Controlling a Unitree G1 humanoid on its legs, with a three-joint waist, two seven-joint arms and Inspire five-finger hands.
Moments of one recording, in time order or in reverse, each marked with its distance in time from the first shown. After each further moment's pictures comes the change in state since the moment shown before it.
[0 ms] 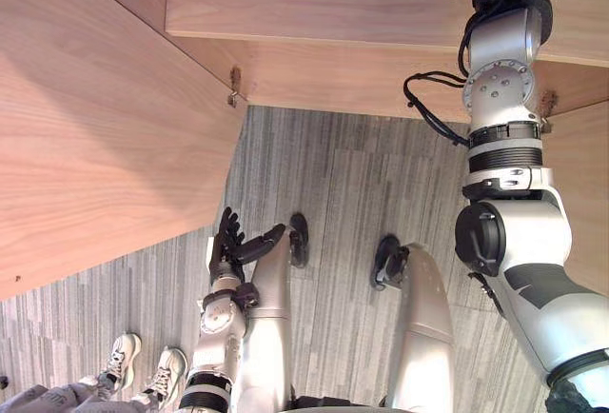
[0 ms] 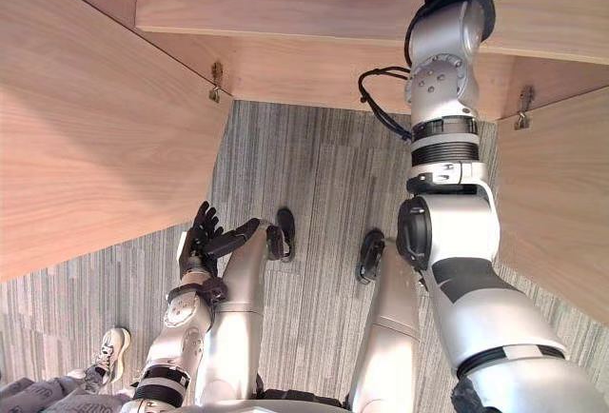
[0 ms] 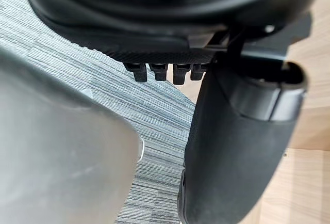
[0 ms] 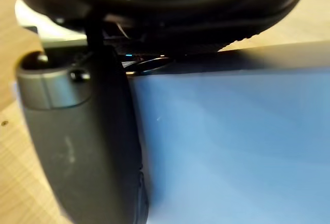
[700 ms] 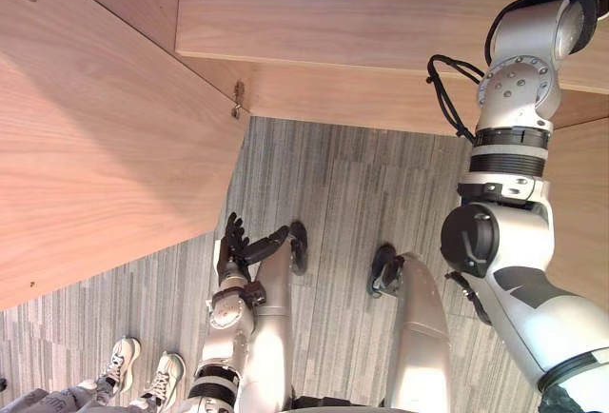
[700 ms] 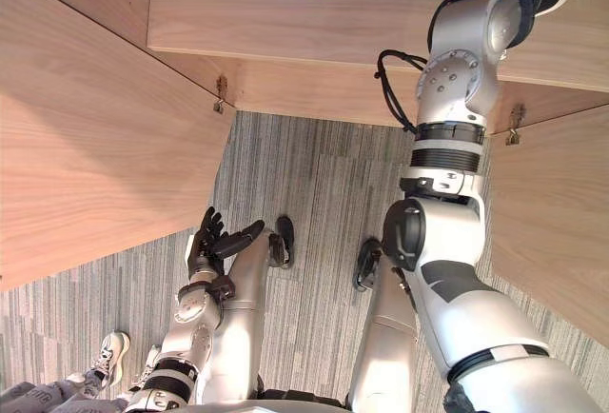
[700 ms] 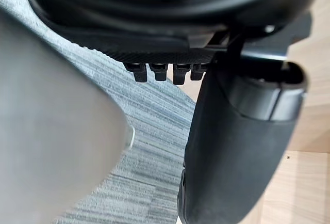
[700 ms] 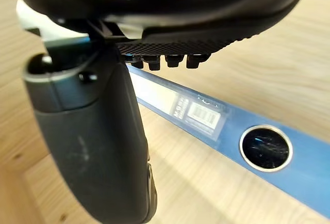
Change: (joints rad) left arm -0.070 -0.031 -0.005 0.091 0.002 0.006 0.047; right arm 0.063 0.111 -0.178 -0.258 -0.282 0.007 -0.196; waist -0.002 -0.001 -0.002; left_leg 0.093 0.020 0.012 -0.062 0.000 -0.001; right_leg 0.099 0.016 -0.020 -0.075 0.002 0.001
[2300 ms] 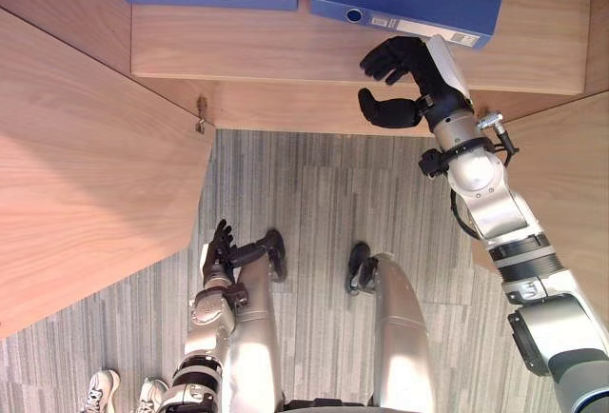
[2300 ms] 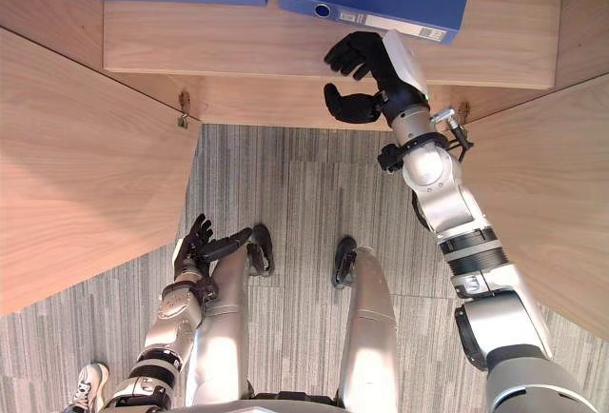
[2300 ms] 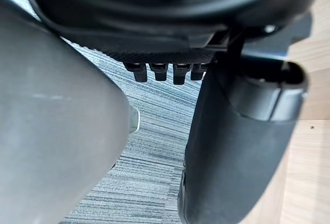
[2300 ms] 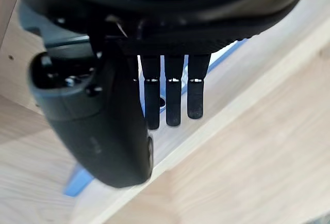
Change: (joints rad) left arm -0.044 0.098 0.088 0.124 0.047 0.018 -0.117; right arm 0.587 -0.398 0.645 -0.190 -0.605 0.004 0.682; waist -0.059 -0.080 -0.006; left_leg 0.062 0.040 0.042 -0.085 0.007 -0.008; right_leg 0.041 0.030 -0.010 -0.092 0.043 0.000
